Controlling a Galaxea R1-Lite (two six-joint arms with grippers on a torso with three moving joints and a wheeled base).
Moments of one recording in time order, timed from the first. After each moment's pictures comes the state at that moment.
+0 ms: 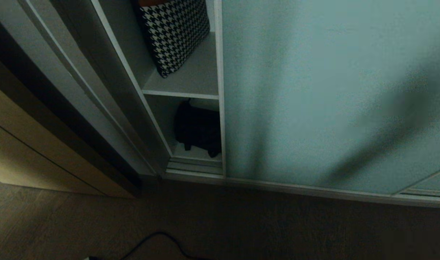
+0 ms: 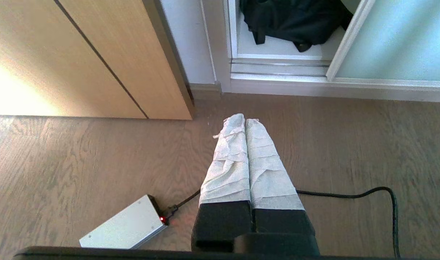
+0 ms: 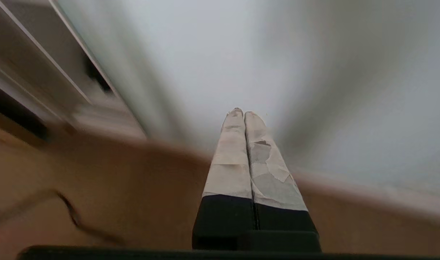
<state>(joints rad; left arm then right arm) 0.01 0.00 0.00 0.00 -0.04 0.09 0.06 0.53 -0.39 -0.22 0.05 0.01</state>
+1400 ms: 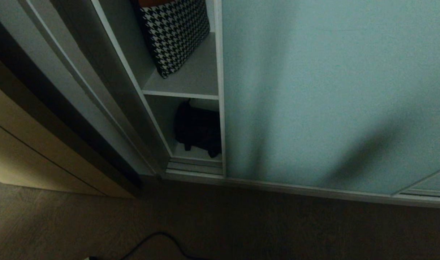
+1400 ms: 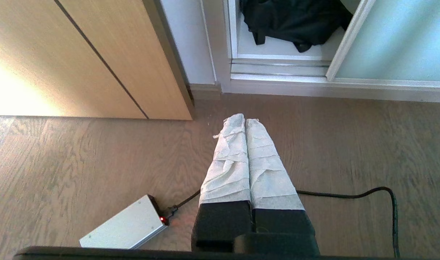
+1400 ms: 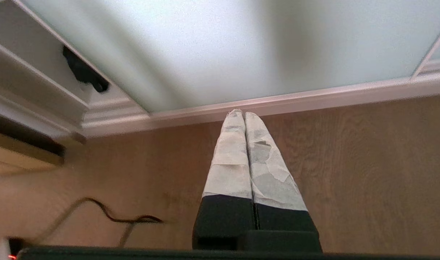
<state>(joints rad) 0.02 0.00 0.00 0.00 -0.04 0.09 0.00 0.00 0.00 -0.02 -0.02 0.36</state>
